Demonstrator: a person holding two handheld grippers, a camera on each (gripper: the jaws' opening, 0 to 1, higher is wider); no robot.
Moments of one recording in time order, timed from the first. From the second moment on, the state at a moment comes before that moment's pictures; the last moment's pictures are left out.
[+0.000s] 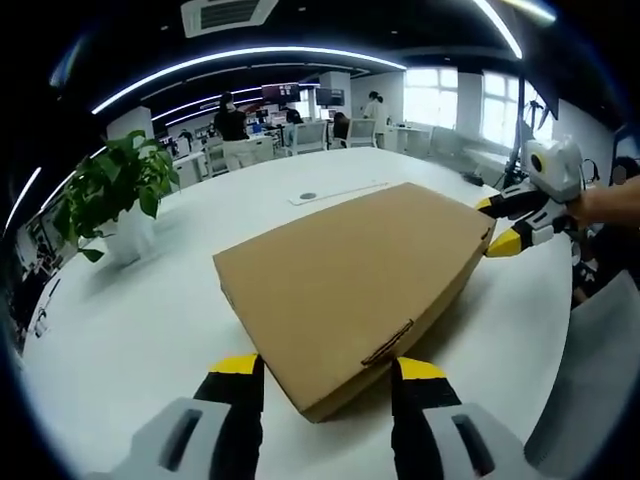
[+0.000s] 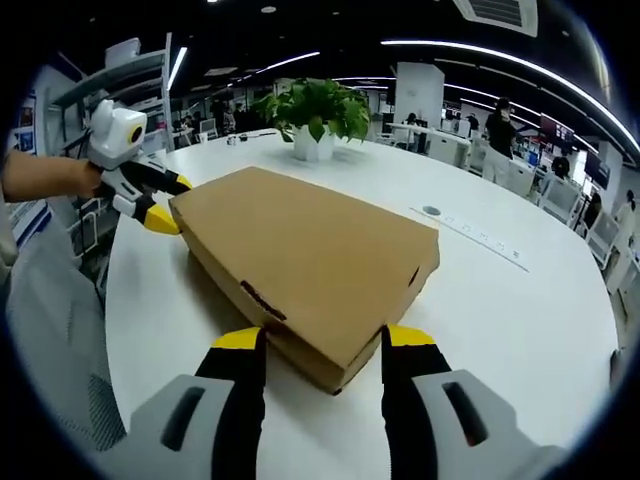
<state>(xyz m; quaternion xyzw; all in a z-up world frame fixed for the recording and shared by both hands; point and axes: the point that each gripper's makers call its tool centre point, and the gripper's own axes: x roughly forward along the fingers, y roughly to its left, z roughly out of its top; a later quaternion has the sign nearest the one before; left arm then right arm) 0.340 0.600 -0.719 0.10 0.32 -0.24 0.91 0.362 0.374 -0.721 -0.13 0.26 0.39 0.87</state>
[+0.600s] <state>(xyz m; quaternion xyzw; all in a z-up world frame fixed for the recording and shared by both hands) 0.320 0.617 -0.719 0.11 0.33 -0.26 0.90 0.332 0.389 -0.721 -0.13 0.26 0.38 0.88</state>
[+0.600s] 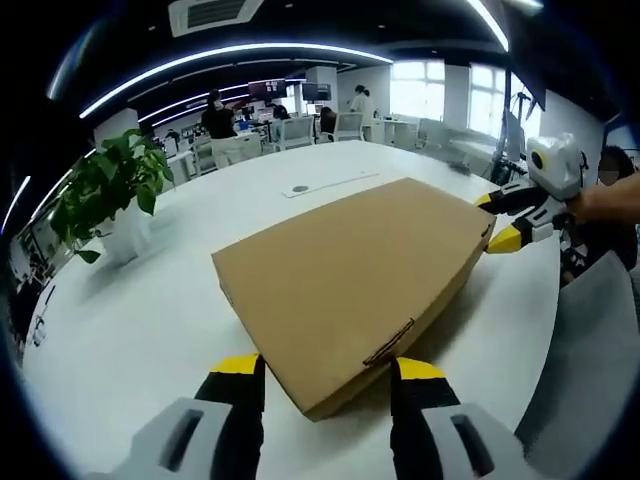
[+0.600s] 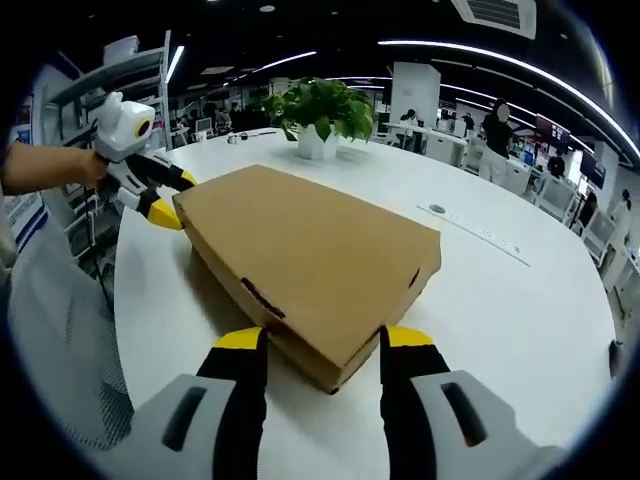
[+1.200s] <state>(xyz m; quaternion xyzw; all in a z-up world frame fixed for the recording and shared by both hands) 0.292 0.625 -0.714 0.13 0.34 -0.28 0.89 0.301 0.401 -0.720 -0.13 0.26 0.38 0.88</state>
